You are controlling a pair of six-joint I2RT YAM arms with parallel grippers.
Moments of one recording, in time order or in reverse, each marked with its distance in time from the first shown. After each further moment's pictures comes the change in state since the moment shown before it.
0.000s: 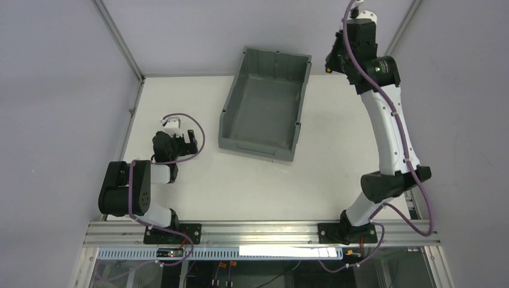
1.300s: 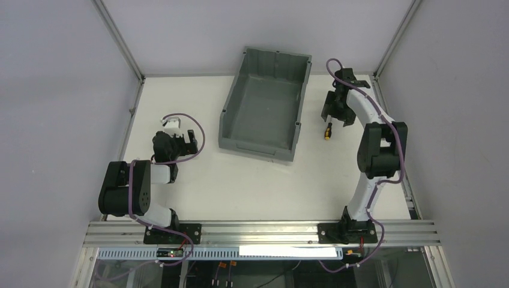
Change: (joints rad) left arm 0.000 0.000 0.000 0.000 0.000 0.000; right arm -0.168 0.147 -0.621 0.180 -0.109 -0.023
